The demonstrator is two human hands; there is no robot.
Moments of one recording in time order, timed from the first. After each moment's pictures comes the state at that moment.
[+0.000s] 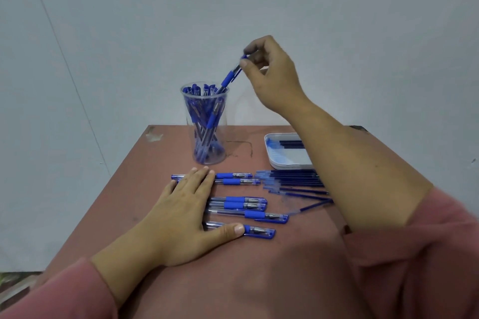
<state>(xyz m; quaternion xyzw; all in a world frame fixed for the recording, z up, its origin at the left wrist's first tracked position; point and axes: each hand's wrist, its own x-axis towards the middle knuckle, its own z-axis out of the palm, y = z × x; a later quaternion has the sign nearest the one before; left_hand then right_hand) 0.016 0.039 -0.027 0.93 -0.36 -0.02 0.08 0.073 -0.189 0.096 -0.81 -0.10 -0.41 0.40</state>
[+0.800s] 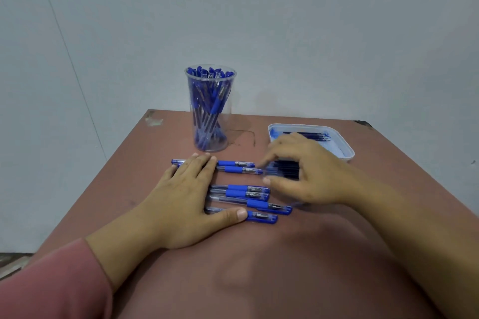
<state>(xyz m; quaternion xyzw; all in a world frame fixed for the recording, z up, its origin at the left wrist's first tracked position) 0.021 0.035 -0.030 0.93 -0.36 -0.01 0.09 -0.038 -0.208 0.012 -0.96 -0.18 -0.13 0.19</state>
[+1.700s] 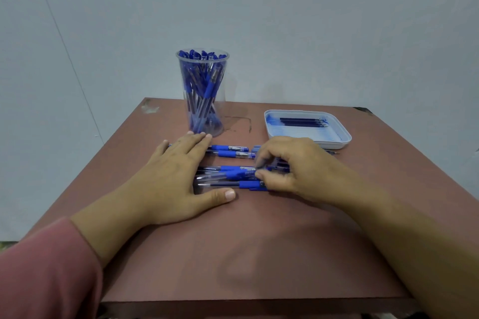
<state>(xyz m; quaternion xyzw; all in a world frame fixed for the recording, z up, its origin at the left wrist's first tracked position) 0.023 0.037 -0.026 0.92 -0.38 0.05 0.12 -0.056 -0.195 -0.001 -0.95 -0.15 -0.13 0.24</state>
